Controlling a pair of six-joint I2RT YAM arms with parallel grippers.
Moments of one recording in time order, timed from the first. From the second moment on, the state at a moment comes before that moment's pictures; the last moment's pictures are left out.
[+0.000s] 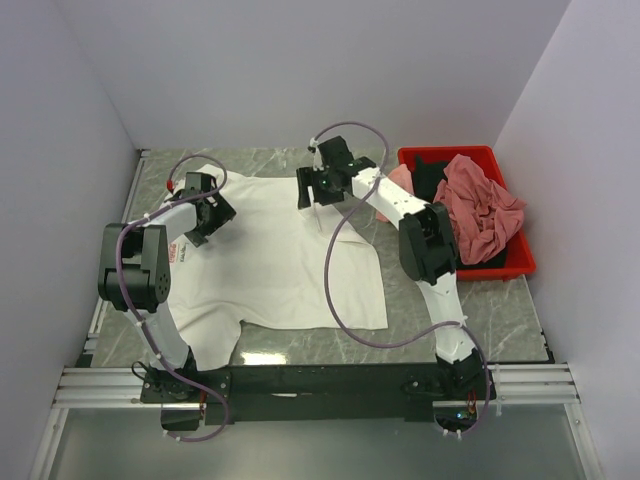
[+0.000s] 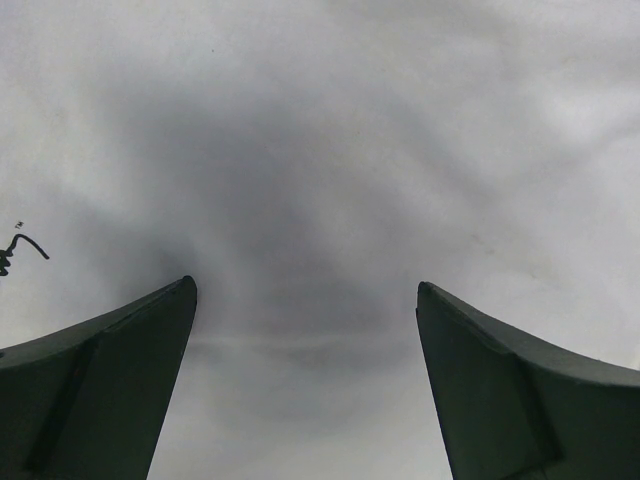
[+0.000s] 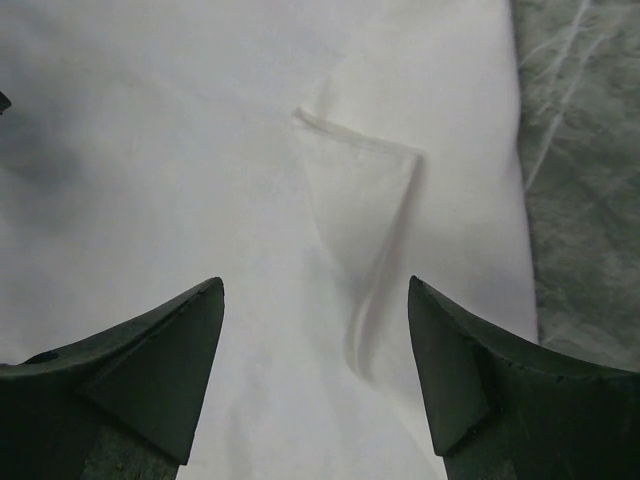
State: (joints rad) left arm -0.05 1.84 1.15 -0.31 -0.17 -0.78; right arm 0.52 2.30 2.02 -0.60 -0.21 0.26
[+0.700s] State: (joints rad) left arm -0.05 1.84 1.15 -0.31 -0.17 -0.77; right arm 0.52 2.41 2.06 -0.57 -0.28 0.31
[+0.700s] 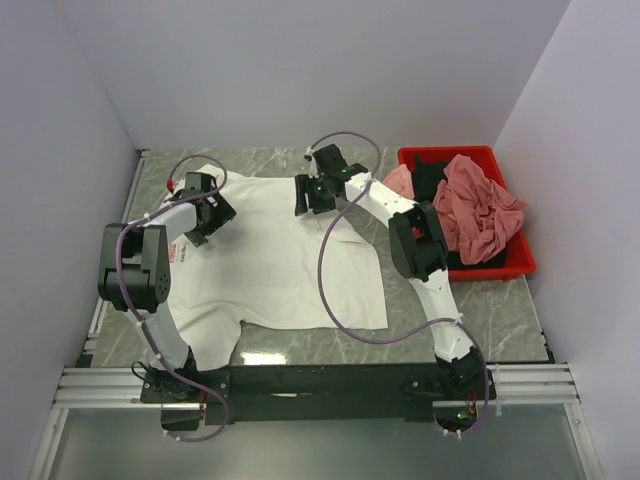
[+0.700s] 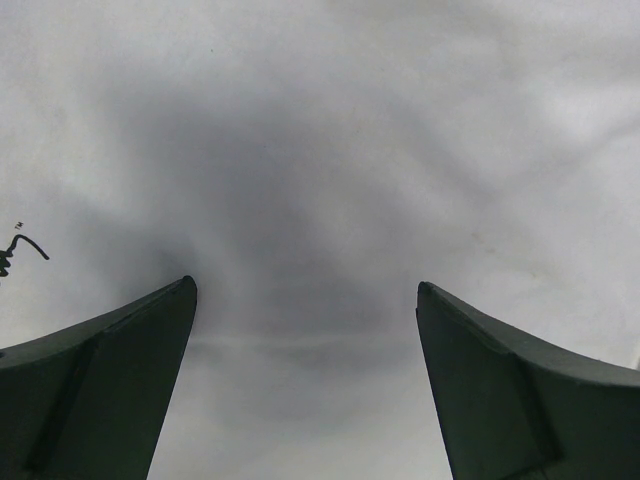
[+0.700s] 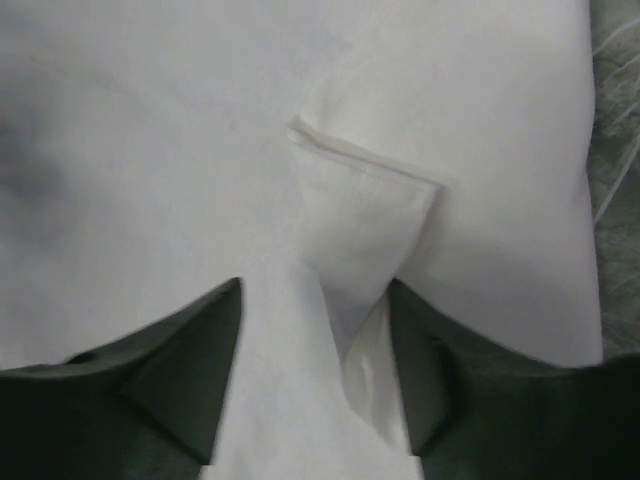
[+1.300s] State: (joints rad) left arm -0.05 1.84 1.15 -0.31 -0.17 -0.77; right arm 0.52 2.45 2.11 -0.58 -0.19 0.33
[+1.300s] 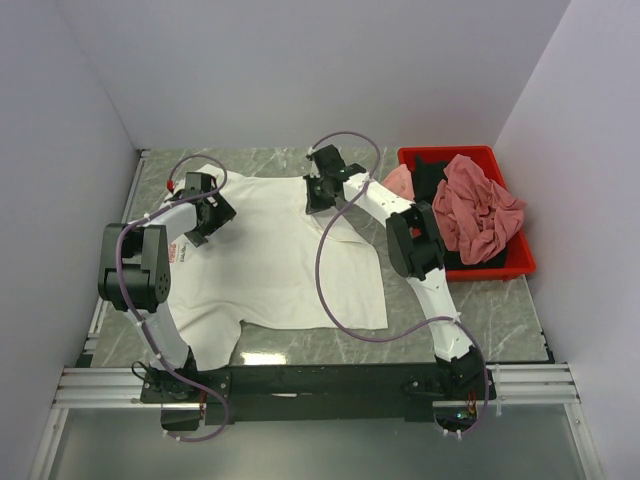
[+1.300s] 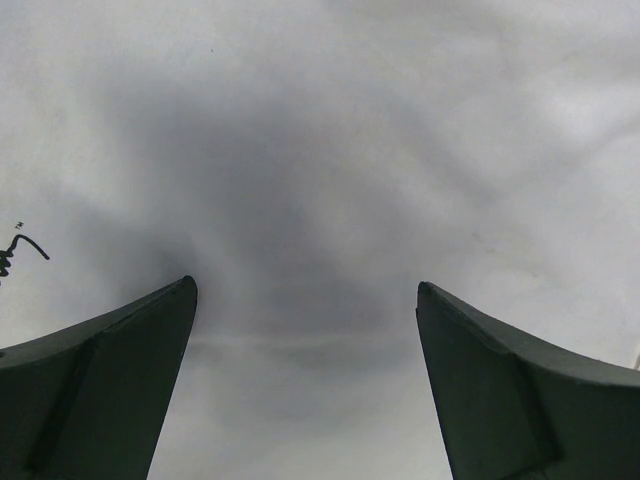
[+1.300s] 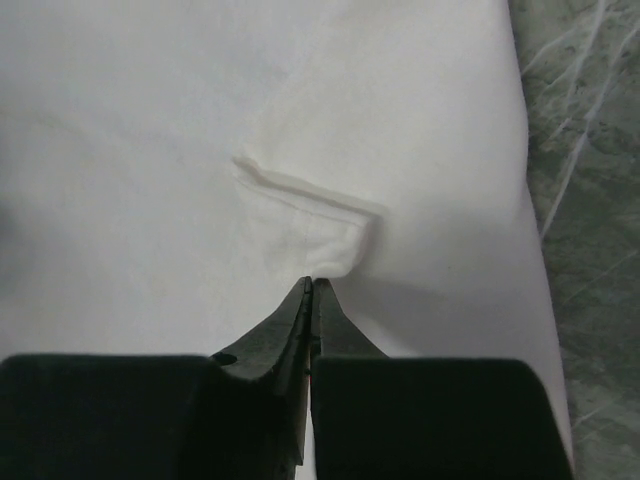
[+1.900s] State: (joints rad) left arm -0.05 1.84 1.16 -0.32 -0.17 -0.77; right arm 0.46 2.45 2.12 -0.57 -0.05 0.27
